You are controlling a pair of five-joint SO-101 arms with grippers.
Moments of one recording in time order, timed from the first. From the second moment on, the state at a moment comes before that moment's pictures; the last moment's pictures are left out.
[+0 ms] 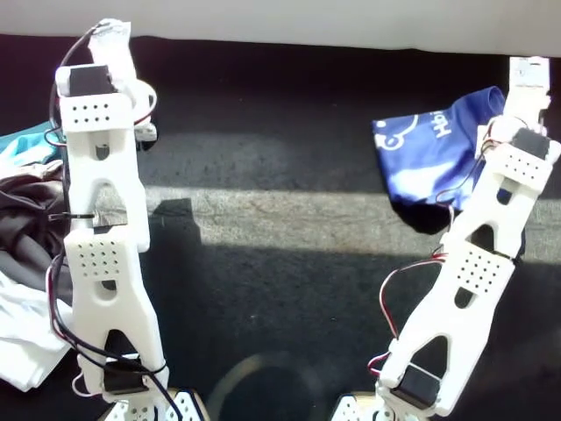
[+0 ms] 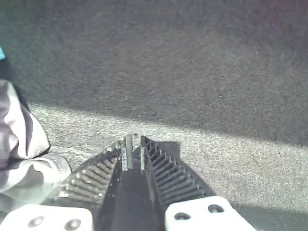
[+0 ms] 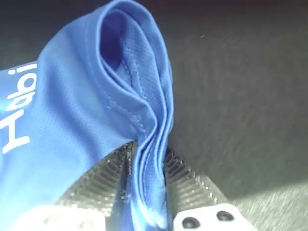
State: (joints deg) left arm -14.5 49.1 -70.5 100.9 3.7; right arm 24.4 67.7 -78.3 66.2 22.5
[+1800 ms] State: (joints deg) left arm -66.0 35.6 -46.1 85.6 -22.5; right arm 9.8 28.1 -87.0 100.5 19.5
